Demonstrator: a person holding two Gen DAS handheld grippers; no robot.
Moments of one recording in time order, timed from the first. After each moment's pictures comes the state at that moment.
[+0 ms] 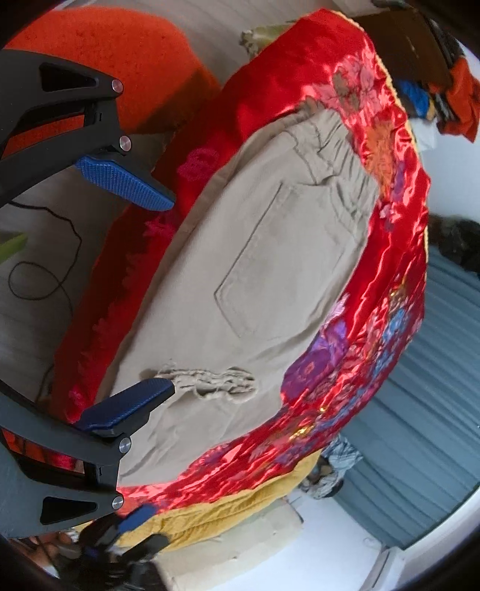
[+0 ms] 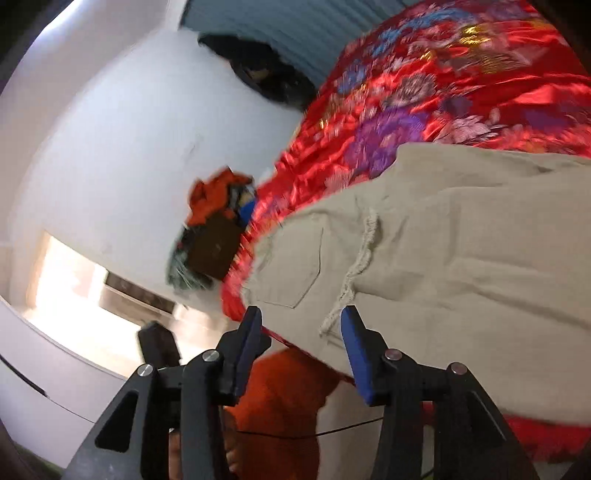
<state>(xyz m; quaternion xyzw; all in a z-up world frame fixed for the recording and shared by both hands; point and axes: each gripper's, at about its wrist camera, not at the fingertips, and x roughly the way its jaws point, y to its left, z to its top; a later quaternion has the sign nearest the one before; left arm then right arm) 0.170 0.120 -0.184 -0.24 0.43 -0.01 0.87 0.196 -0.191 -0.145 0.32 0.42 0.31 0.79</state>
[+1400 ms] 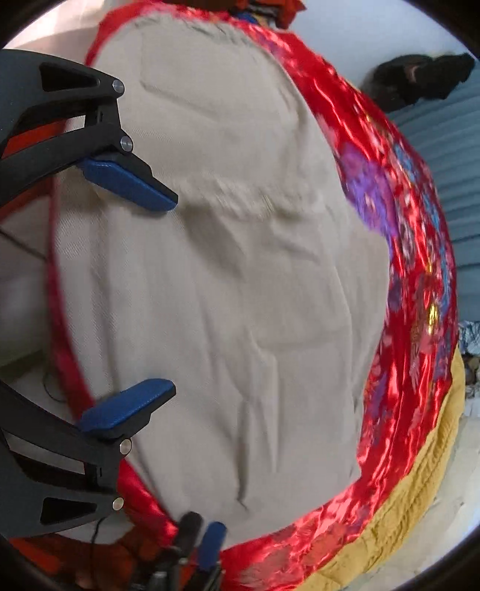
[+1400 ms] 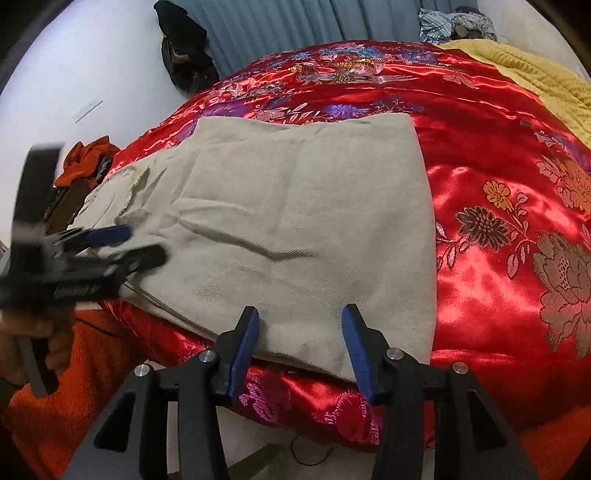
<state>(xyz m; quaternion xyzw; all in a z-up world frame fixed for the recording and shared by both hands) 0.212 -0.057 -0.211 0.12 0.49 -0.12 0.85 0.139 -0.270 -0.226 0.09 0.48 0.10 0.87</state>
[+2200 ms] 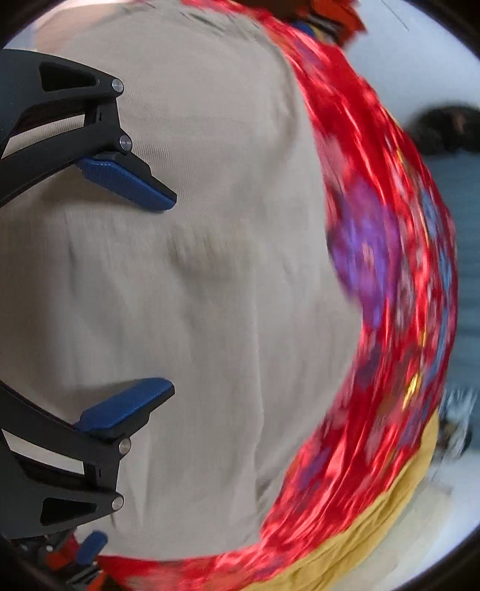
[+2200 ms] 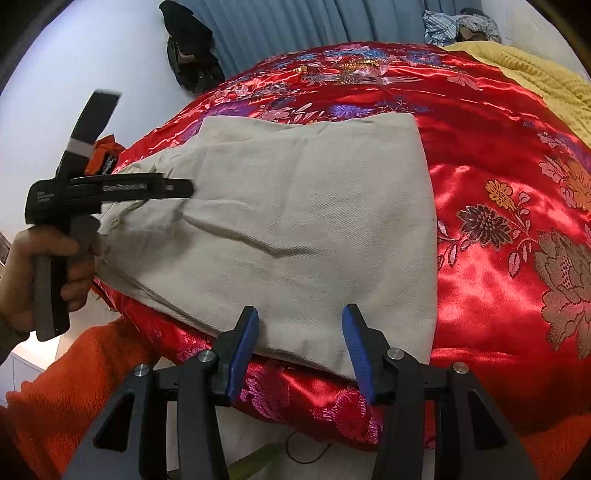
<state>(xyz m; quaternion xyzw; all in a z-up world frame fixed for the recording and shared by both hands) 0.293 -0.027 -0.214 0.01 0.51 -0.05 0.86 0.136 -0.270 -0.229 0.08 0.47 0.11 0.87</state>
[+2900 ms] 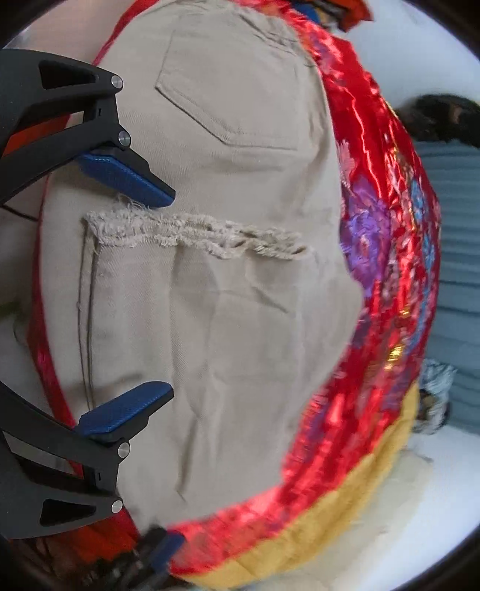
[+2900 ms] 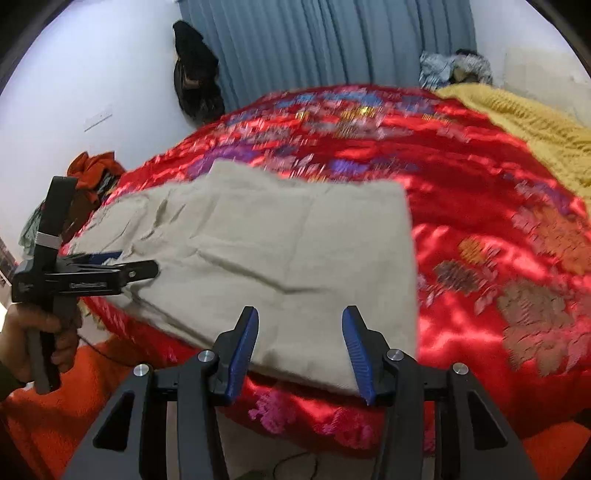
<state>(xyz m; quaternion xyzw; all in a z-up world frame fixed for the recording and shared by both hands) 0.233 -0.016 -0.202 -0.03 0.47 -0.12 0.87 0.115 -0.265 -0.184 0.05 0.38 0.07 0.92</state>
